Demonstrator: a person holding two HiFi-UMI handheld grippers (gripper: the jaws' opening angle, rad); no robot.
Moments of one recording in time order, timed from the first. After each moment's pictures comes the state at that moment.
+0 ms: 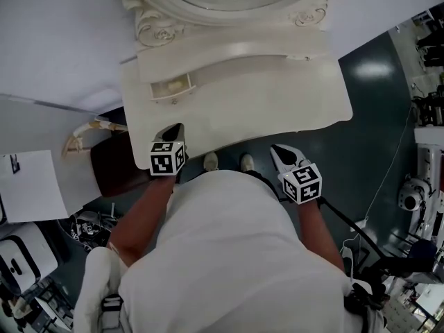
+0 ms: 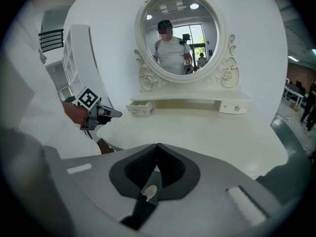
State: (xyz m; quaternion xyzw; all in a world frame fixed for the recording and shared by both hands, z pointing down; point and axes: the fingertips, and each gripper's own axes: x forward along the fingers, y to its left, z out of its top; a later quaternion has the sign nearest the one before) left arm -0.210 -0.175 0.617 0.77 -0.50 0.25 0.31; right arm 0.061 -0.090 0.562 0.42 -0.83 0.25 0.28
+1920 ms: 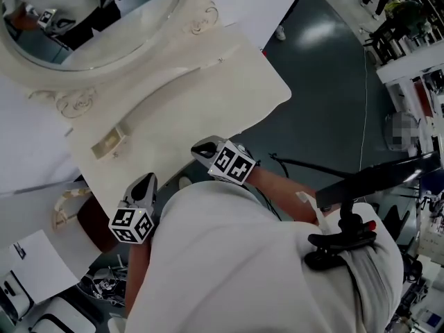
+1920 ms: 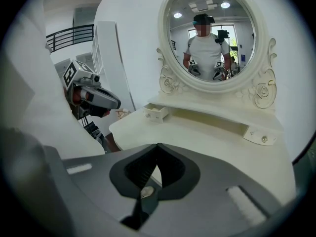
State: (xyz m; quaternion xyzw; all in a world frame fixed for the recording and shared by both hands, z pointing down) left arm -0.078 -0.130 0.503 0.88 -0.34 0.17 0.29; right arm 0.041 -0.146 0.543 0.29 -0.89 0.18 0.30
